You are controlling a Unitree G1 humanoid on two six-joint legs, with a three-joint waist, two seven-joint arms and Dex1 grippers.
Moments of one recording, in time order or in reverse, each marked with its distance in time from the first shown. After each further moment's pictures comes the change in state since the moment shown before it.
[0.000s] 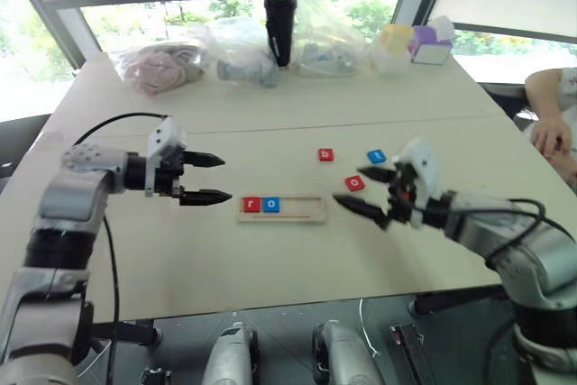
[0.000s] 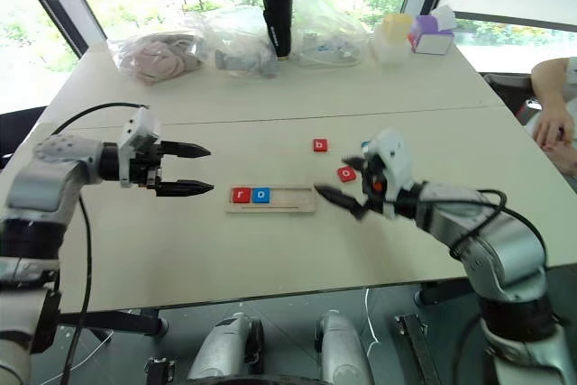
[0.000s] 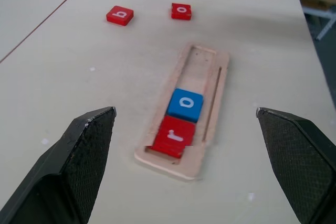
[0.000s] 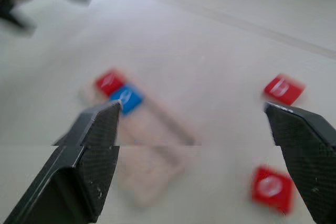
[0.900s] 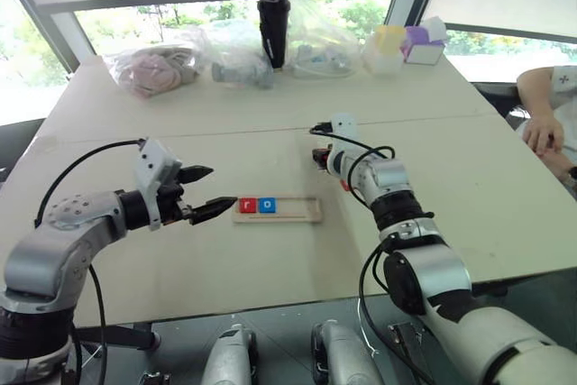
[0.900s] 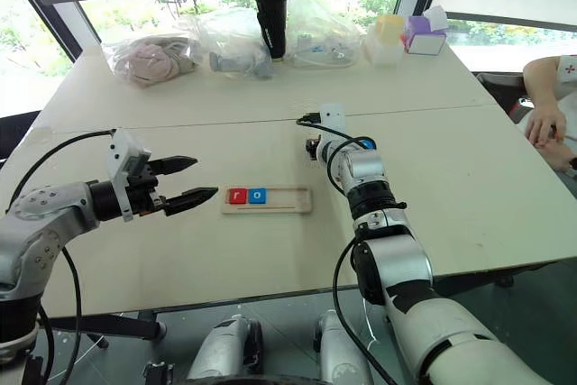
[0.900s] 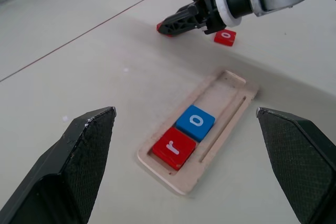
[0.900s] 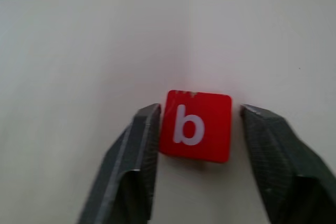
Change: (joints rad) left arm 0.227 -0.037 0.118 -0.379 -0.171 0.173 0.449; right arm -0.446 0.445 0.025 1.006 -0.407 -0.250 -0.369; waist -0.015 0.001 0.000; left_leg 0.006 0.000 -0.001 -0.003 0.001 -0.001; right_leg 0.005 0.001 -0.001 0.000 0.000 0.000
